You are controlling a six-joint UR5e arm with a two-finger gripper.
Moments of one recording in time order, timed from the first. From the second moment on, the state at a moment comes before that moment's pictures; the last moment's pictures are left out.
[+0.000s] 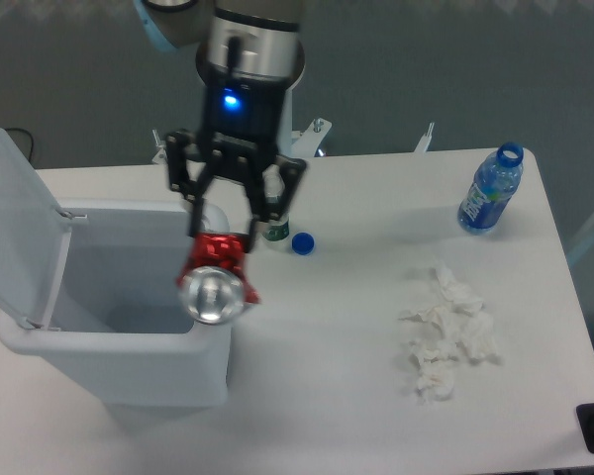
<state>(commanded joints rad) 2.29 -1.58 -1.59 -1.00 1.17 0.61</state>
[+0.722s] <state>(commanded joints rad) 2.25 -1.58 -1.66 -1.01 1.18 0.61</state>
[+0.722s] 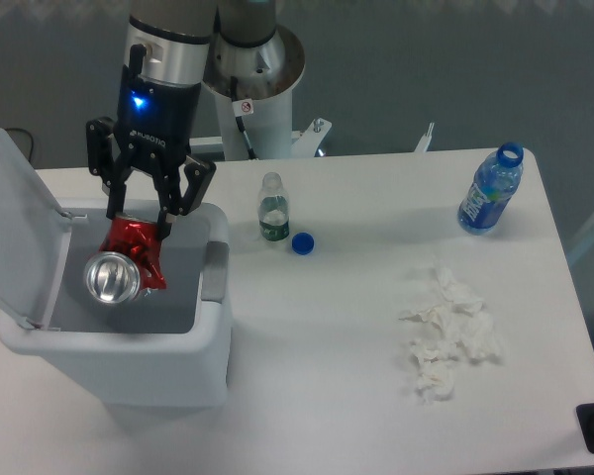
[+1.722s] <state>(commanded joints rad) 2.25 -1.58 -1.67 -1.00 1.19 0.62</state>
